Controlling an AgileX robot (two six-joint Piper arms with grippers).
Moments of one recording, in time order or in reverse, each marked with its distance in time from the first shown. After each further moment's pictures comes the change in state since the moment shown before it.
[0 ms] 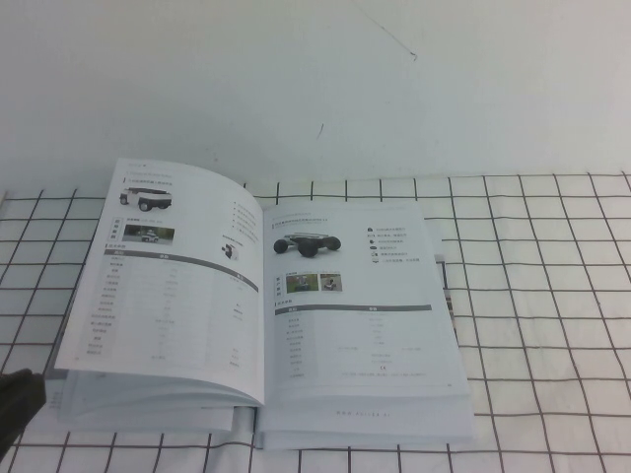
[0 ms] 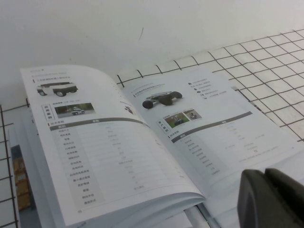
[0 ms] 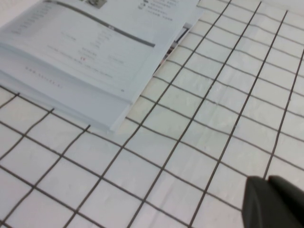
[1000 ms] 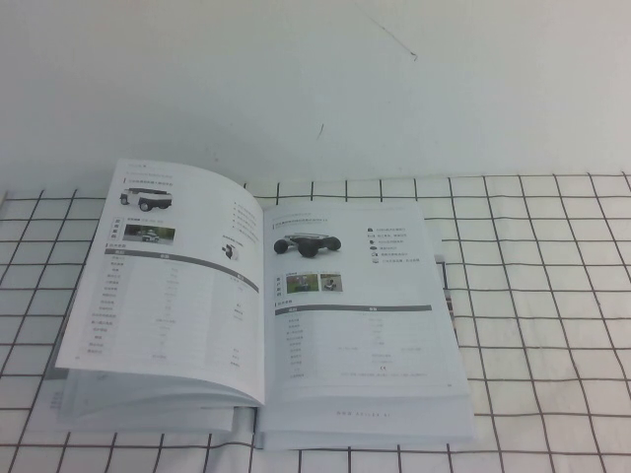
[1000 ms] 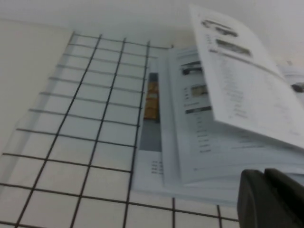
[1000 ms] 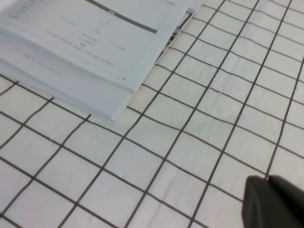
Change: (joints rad) right arm 0.000 0.000 0.035 0.002 -0.006 0.000; left arm 0.219 -0.375 0.415 0.352 -0.119 -0.494
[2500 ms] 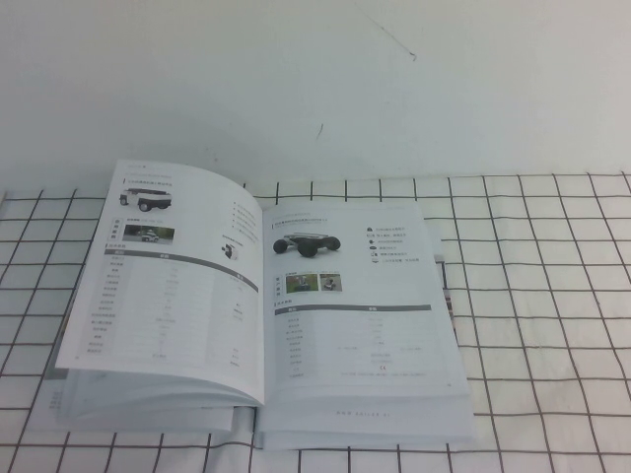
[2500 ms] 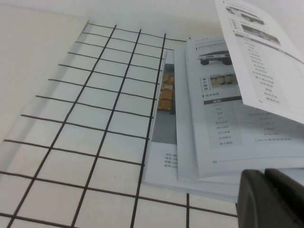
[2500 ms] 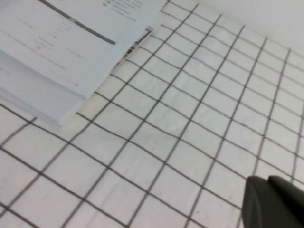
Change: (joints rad) right arm -0.068 -0.077 0.000 -0.065 0.001 -0.084; left arm 0.012 -0.010 0.165 0.039 -0.183 -0.047
